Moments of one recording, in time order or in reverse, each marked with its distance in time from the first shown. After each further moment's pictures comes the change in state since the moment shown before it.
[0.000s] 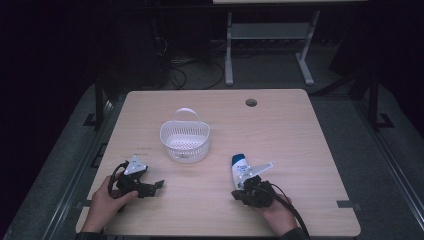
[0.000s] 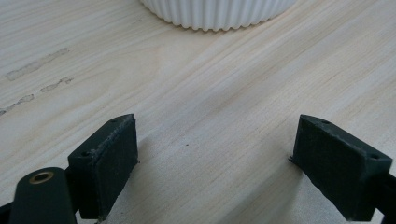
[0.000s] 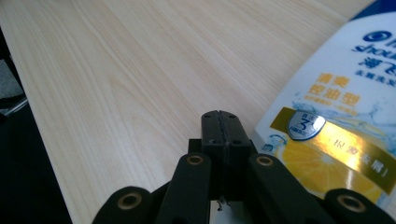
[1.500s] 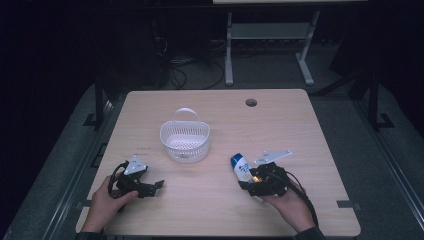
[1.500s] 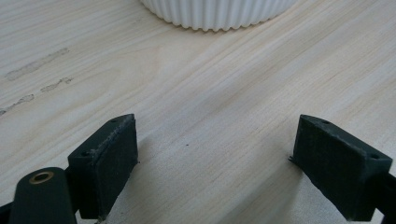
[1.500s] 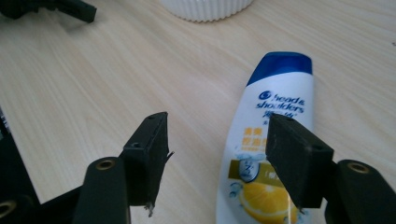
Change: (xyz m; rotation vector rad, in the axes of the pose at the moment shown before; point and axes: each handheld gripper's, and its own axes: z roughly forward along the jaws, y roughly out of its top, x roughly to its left) left arm 0.000 0.000 0.000 0.000 -0.001 -0.001; right arm -0.019 0.019 -0.044 -0.099 -0.101 0.017
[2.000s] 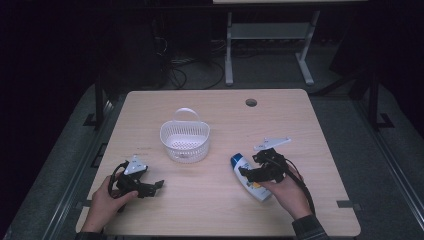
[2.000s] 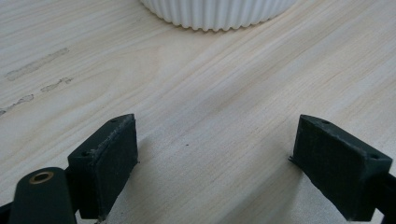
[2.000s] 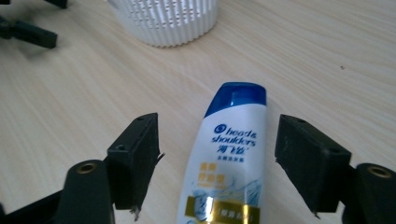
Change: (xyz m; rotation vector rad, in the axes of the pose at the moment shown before) left arm 0.000 0.000 0.000 0.000 0.000 -0.001; right arm -0.018 0.025 0.004 -0.011 -0.080 0.029
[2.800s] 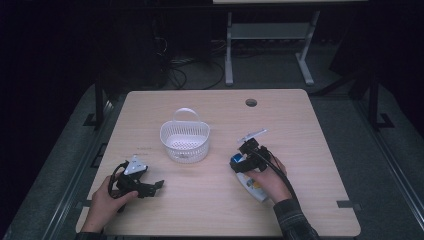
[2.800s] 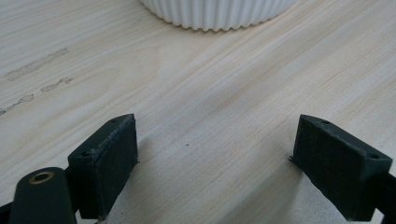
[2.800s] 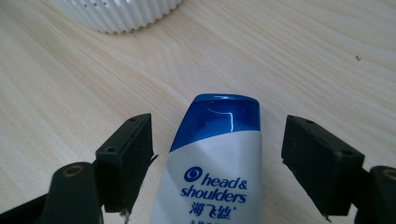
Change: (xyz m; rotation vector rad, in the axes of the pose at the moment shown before) left arm 0.000 0.000 0.000 0.004 0.000 0.001; right arm -0.008 0.021 0.062 0.142 -0.081 0.022
